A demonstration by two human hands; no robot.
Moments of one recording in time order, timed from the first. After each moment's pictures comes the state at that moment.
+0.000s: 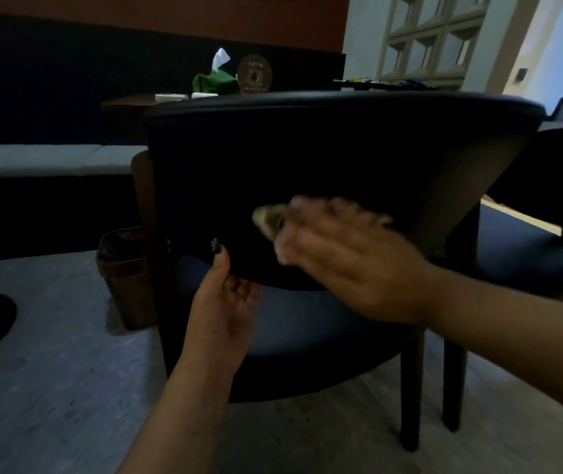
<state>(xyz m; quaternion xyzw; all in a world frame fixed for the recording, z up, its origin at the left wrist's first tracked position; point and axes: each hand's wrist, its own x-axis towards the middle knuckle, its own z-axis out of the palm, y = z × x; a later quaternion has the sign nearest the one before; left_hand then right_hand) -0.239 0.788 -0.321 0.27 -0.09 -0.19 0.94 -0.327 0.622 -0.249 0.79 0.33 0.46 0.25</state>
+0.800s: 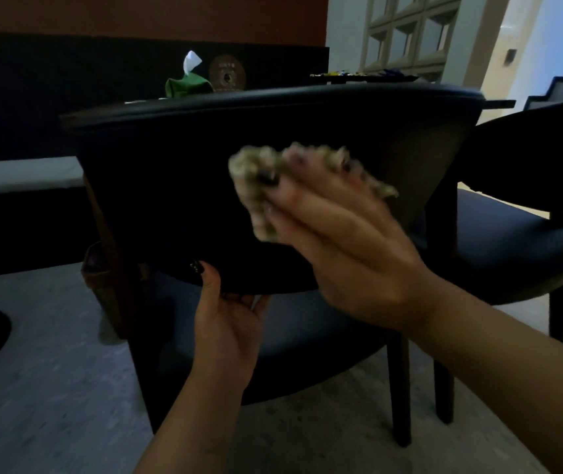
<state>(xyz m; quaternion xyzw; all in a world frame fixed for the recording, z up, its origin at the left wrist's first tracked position) -0.275 0.737 -0.324 0.29 -0.11 -0.15 0.94 -0.358 0.617 -0.230 0.75 0.32 0.58 0.03</state>
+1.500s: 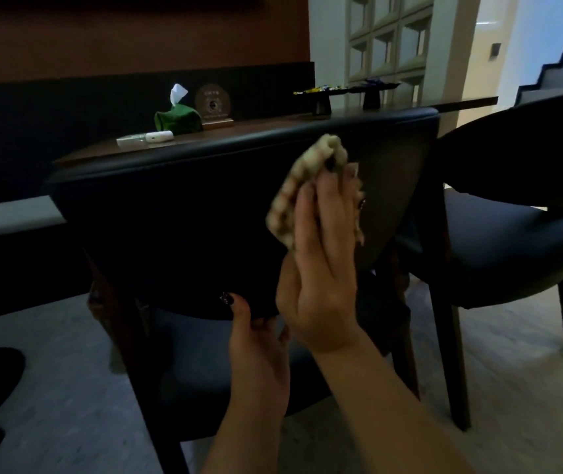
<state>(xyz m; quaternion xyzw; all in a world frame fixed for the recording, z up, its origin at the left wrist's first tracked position) -0.306 0.699 -0.321 0.37 -0.08 -0.15 0.91 -0.321 0.629 -0.261 0.67 0.10 0.72 -0.13</state>
